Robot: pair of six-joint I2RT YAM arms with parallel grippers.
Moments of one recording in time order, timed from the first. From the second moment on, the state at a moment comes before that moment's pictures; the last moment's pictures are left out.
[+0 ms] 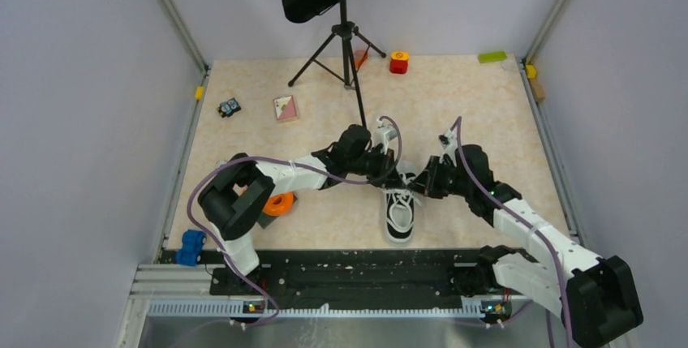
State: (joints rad) left arm -0.81 1.78 1.02 0.23 0.59 -0.53; right arm 0.42 0.95 0.48 -0.16 -0.37 0.62
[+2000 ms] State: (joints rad) left arm -0.77 1.77 0.98 0.31 0.74 -0.55; right arm 0.44 1.02 0.49 -0.12 -0.27 0.64
